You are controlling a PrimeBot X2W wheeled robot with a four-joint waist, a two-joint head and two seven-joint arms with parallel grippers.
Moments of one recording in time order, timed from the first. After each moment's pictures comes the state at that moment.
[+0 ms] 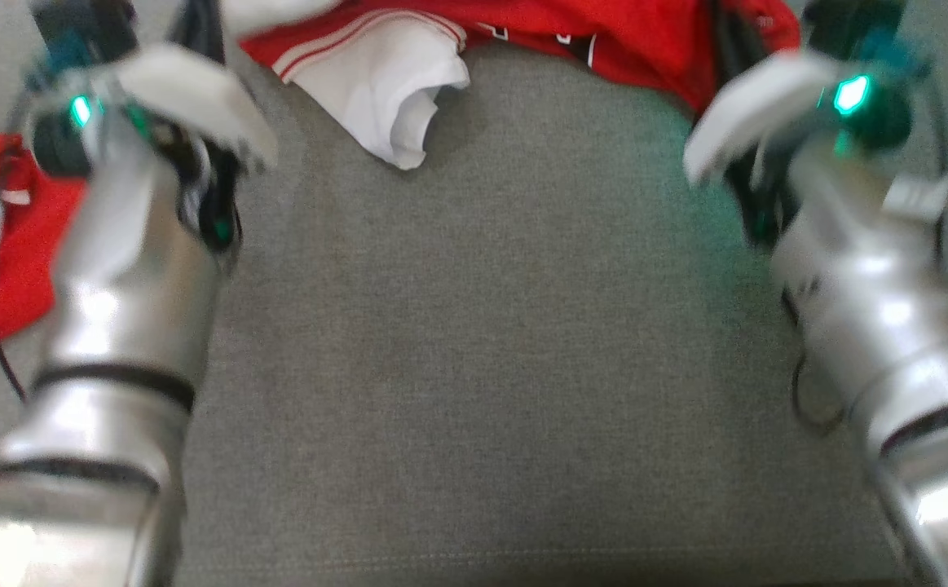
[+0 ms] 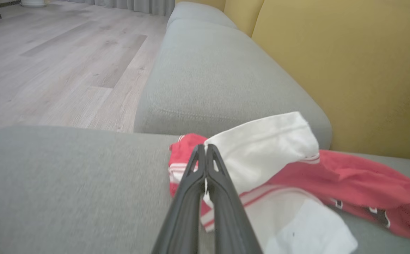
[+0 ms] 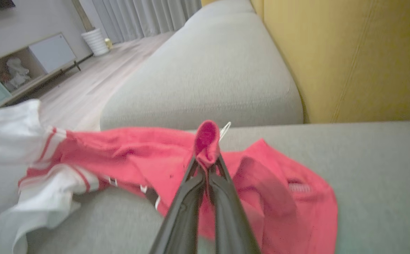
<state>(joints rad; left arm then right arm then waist) -1.05 0.06 -0.21 1.10 -0.36 -0.06 -0.26 -1.12 -0.08 0.47 1.24 0.54 0.12 -0.25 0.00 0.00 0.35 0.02</state>
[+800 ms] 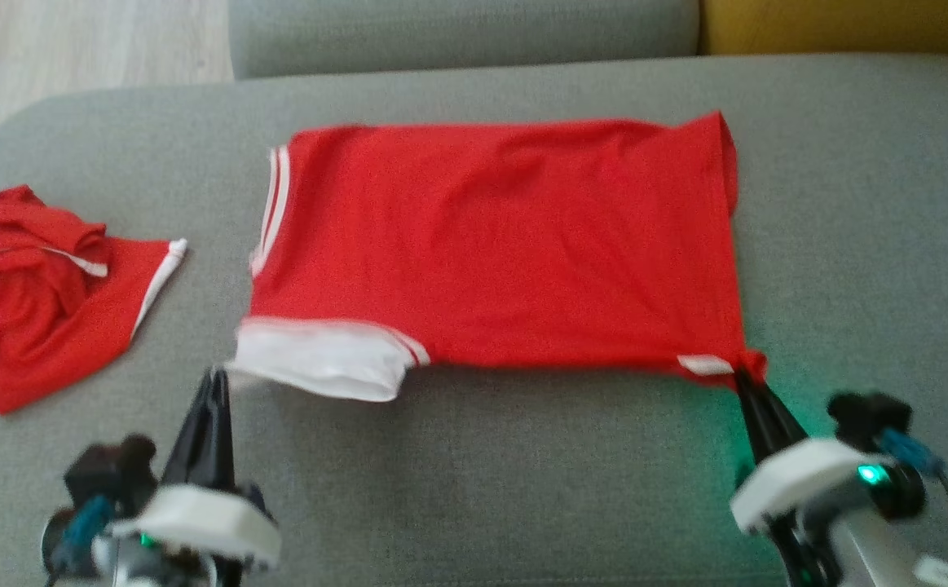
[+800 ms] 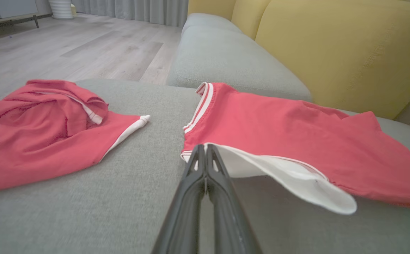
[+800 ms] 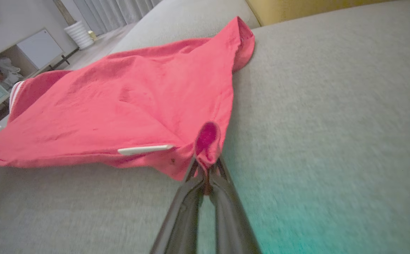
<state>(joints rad) 0.07 0.09 -0.11 0.06 -0.27 0.06 -0.13 -0.18 -0.15 0.21 0.59 0.42 0.12 -0.15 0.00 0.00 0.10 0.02</state>
